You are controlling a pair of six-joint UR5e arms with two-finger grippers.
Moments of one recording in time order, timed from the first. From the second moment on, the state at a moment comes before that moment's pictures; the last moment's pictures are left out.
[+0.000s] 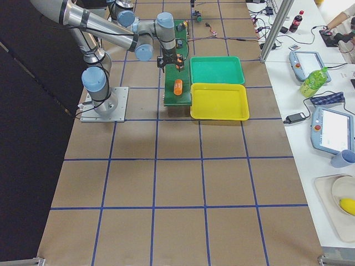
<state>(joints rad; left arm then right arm) -1.04 -1.92 -1.87 -0.86 1.53 0.73 1.61 -1.69 2.25 -2.21 -1.62 -1.53</state>
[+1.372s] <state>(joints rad) -1.04 -1.97 -1.80 -0.93 1.51 0.74 1.62 -1.69 2.24 -2.20 -1.54 -1.04</state>
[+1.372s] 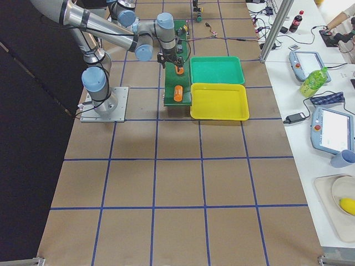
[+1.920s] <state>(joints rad) -1.21 -1.71 -1.96 -1.04 1.54 0.39 1.62 -1.70 2.24 -2.20 -1.50 -0.38</state>
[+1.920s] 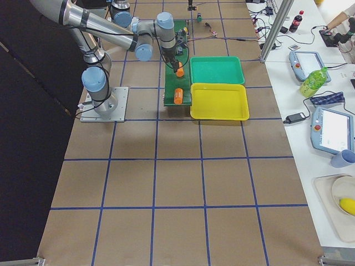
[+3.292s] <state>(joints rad) -1.36 -1.51 -2.14 -1.06 1.55 0.17 1.62 -1.69 2.24 -2.21 -1.52 0.05</state>
